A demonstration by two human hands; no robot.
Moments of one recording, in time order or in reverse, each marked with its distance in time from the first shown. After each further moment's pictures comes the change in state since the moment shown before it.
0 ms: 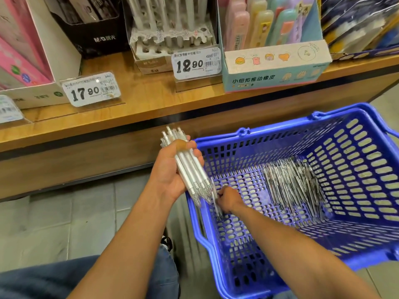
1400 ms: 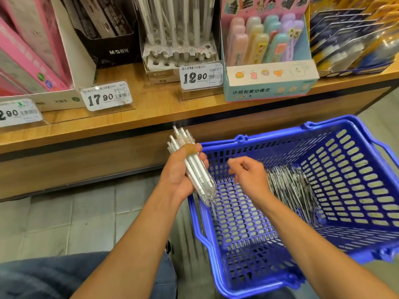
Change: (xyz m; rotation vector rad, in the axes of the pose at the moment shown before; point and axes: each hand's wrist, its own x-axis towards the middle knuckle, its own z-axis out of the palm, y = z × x) left_hand -0.001 -0.008 0.000 0.114 0.022 -0.020; right_hand -0.104 -0.041 -0.103 0.712 0.417 -0.362
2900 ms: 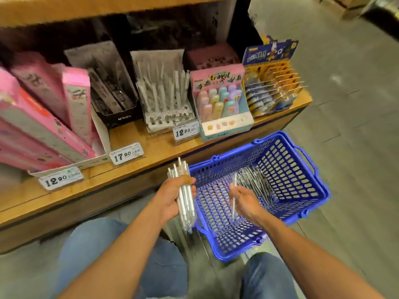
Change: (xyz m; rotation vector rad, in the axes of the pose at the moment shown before) left_hand -0.096 0.084 0.043 0.402 0.054 -0.349; right_hand -0.099 -0.086 -0.041 0.146 -0.013 0.380
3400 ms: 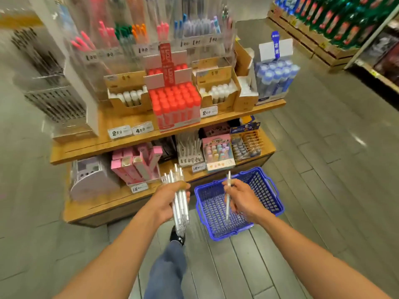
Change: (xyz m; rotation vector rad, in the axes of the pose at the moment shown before) left_hand -0.397 0.131 0.075 0.027 0.109 0.130; right_hand -0.324 -0.293 -0.032 -0.083 -0.142 -0.210
